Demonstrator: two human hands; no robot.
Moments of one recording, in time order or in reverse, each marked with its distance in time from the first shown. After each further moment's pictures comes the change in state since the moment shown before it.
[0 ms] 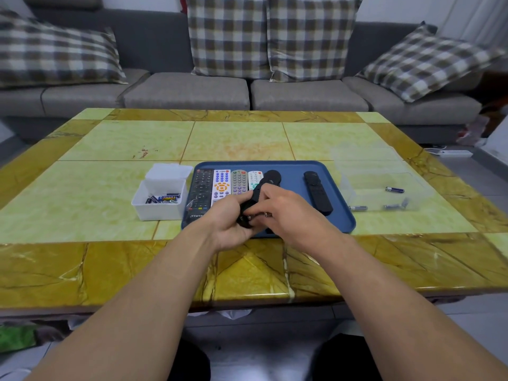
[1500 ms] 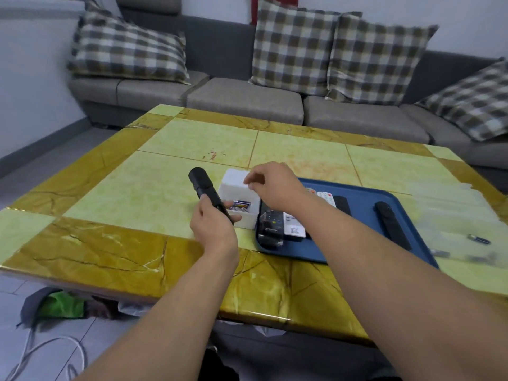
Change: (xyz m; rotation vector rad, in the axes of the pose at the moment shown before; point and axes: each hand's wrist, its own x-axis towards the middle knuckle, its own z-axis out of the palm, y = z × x) left_hand -0.041 0.046 -0.114 -0.201 0.862 0.653; right_hand 0.177 -0.079 0.059 0.115 0.020 0.076
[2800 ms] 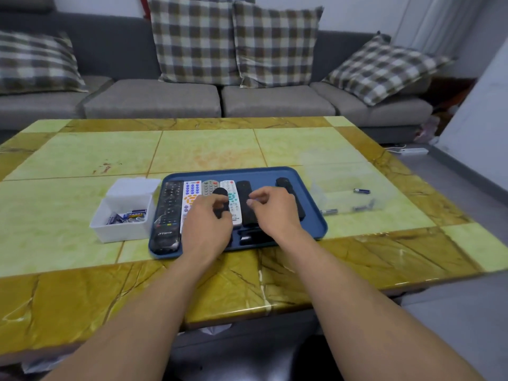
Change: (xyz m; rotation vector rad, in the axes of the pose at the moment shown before) left_hand -0.087 -0.075 0.084 1.012 -0.626 0.657; right_hand -0.140 0.130 -0.058 0.229 0.392 0.547
